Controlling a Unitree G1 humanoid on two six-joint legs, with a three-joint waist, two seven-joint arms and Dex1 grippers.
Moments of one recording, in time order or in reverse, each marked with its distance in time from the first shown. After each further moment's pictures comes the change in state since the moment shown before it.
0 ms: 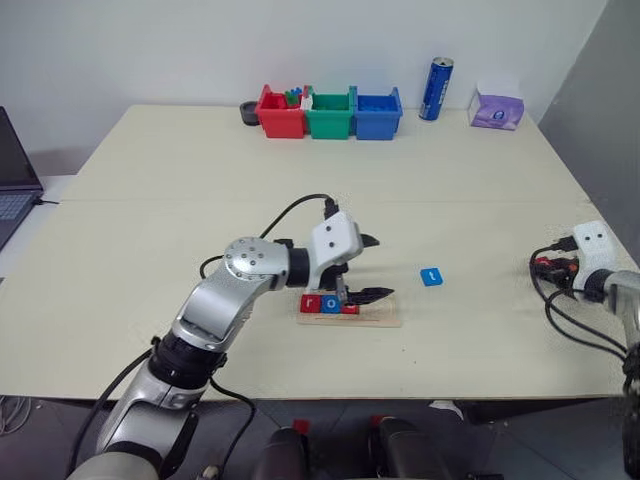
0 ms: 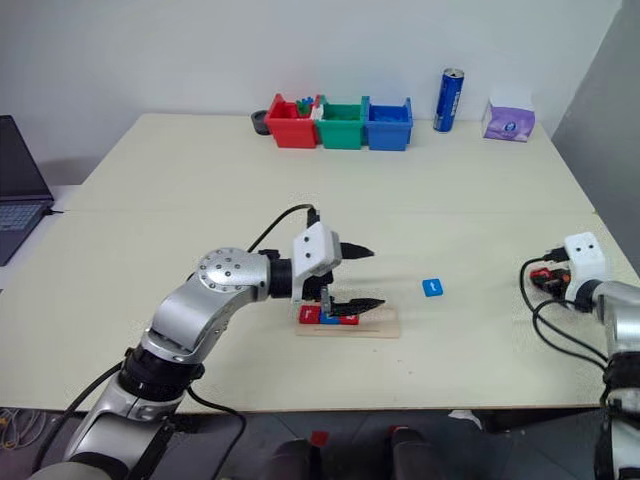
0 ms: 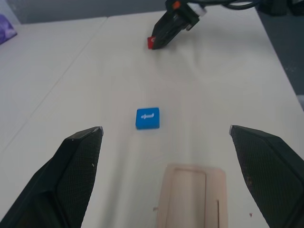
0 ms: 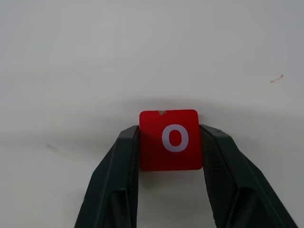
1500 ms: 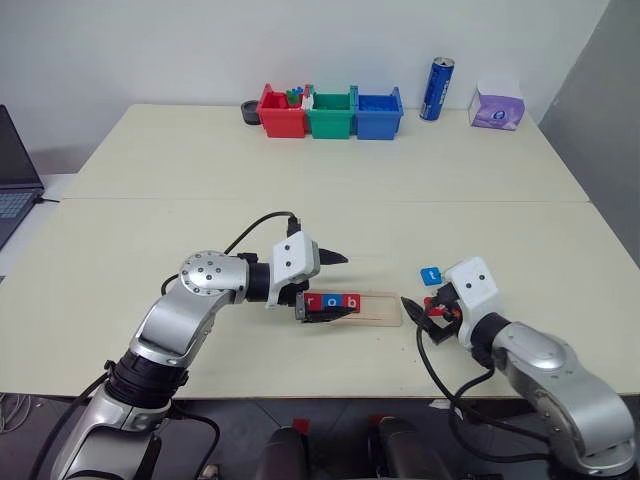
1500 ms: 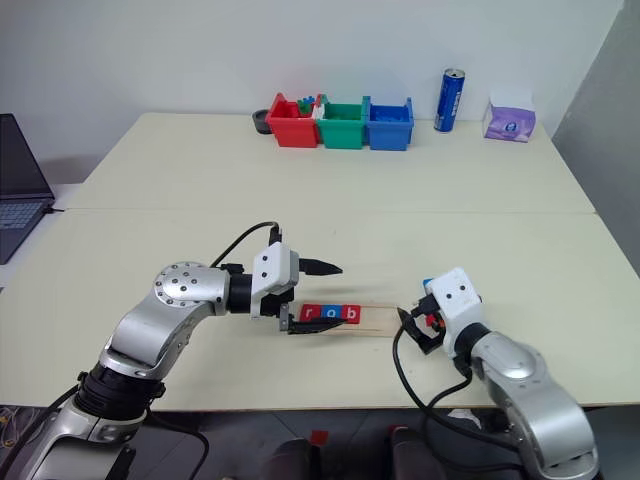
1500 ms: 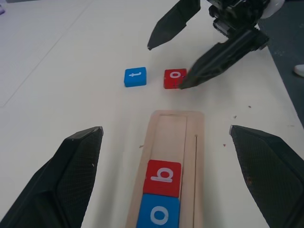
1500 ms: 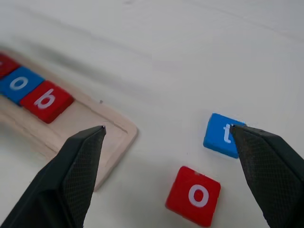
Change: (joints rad) left arm 0.113 0.120 0.077 0.018 -0.027 -0.155 -0.133; right arm 0.277 0.214 0.287 -1.011 0.130 0.361 -0.203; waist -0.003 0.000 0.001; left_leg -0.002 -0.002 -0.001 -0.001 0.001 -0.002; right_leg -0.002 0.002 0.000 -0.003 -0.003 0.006
